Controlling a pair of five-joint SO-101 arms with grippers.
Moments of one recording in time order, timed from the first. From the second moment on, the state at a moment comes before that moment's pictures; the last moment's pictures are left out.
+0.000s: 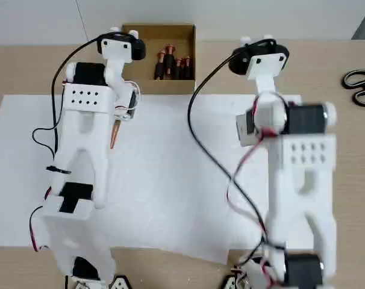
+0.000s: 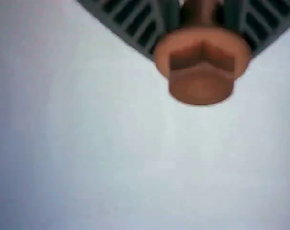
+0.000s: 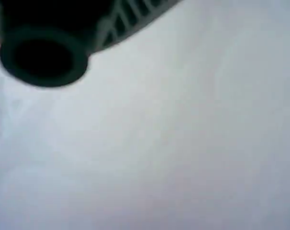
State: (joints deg) left arm 2.9 22.0 -34.1 99.4 -0.8; right arm -7.7 -19.3 -8.4 96.1 7.6
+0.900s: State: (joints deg) left arm 13.3 -12.7 -30.5 99.4 22.5; right arm -19.6 -61.5 27.6 76.0 -1.6
